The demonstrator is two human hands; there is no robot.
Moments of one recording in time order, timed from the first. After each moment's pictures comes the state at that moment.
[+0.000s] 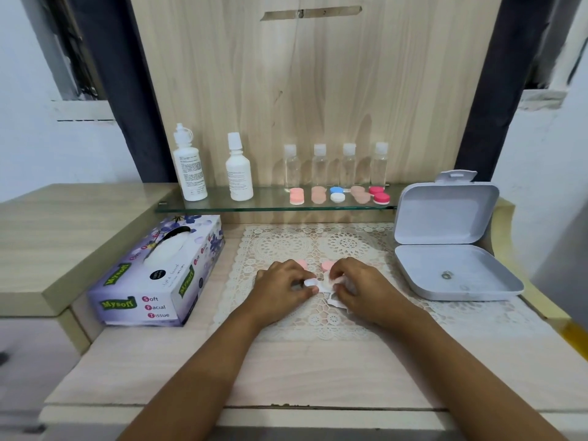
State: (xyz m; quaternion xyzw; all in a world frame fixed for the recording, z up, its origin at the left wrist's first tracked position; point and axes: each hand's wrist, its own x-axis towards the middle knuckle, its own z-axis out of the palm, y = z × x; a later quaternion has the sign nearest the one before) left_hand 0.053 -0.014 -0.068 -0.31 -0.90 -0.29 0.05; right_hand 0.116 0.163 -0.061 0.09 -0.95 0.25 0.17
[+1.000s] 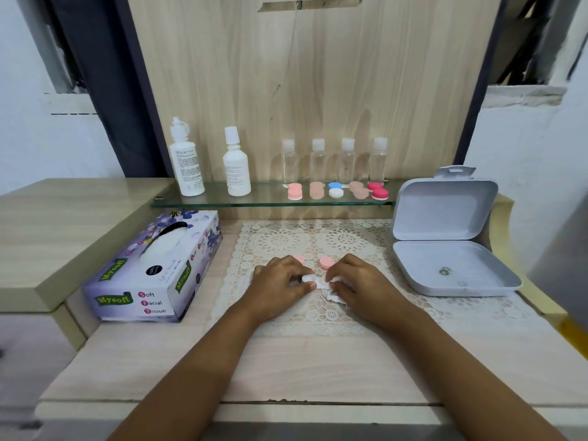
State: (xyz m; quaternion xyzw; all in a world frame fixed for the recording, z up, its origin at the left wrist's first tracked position) left_hand 0.052 -0.014 -0.069 -0.32 -0.90 -0.29 0.05; right_hand 0.118 0.165 -0.069 0.13 -0.94 0.24 0.21
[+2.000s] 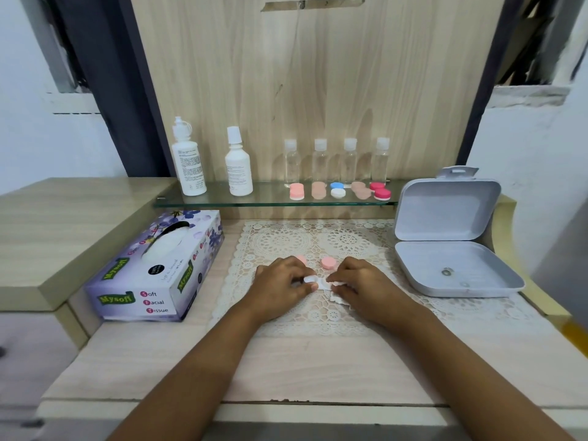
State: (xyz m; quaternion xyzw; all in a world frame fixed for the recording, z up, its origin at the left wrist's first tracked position) left_hand 0.051 -0.015 -0.070 -0.34 -0.89 -0.29 0.05; right_hand 0.117 0.165 -0.065 0.11 -0.96 0.22 0.16
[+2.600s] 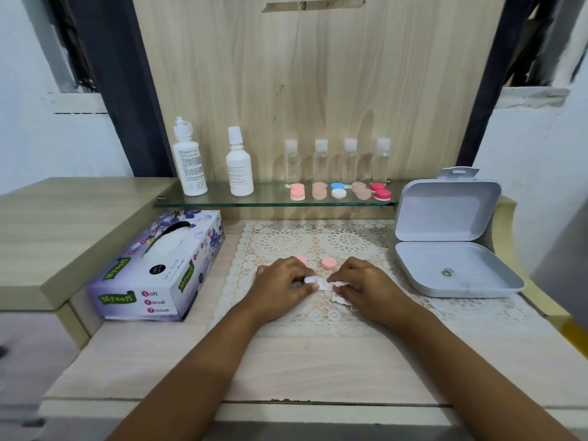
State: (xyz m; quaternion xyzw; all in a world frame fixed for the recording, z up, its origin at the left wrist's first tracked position) left_hand 0.051 -0.015 -0.071 -0.35 -0.88 -0.31 0.06; right_hand 0.121 0.167 -0.065 0.12 -0.95 0.25 0.17
